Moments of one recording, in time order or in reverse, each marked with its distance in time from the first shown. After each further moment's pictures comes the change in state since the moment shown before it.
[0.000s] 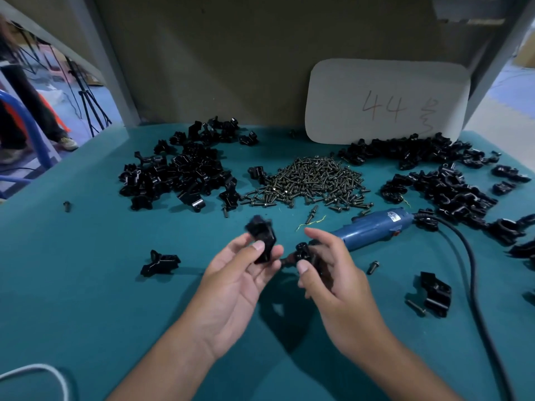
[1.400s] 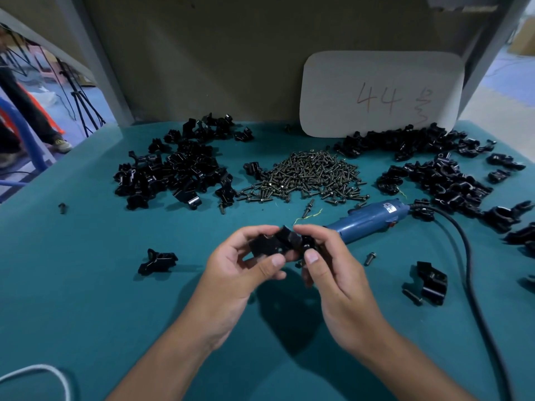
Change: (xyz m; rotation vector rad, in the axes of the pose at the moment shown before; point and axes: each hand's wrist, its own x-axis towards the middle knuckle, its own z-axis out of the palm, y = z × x) left_hand 0.000 -0.001 -0.005 0.465 -0.174 0.169; right_hand -0.001 -0.008 0.000 0.100 -0.001 -0.105
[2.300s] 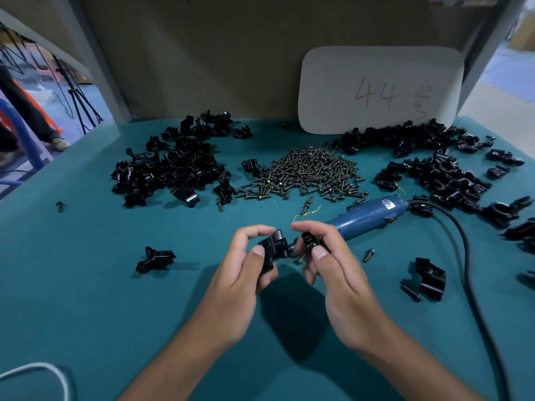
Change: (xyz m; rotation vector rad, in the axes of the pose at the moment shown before) left_hand -0.004 -0.017 -0.006 0.376 -0.060 0.024; right_hand 0.000 0.000 -0.002 0.160 -0.060 0.009
